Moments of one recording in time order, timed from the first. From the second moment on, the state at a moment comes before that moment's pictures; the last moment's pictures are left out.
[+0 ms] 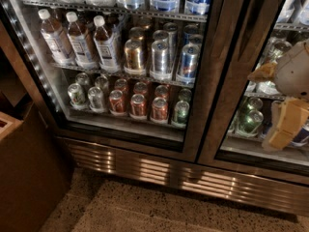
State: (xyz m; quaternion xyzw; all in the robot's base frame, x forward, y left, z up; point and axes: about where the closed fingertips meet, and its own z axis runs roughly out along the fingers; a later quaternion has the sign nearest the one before) arm 0.432 -0.216 0.902 -0.63 0.75 0.09 0.17
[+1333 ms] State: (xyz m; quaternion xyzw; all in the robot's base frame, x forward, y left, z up) arm 0.418 -0.225 0.878 -0.66 0.67 0.22 0.25
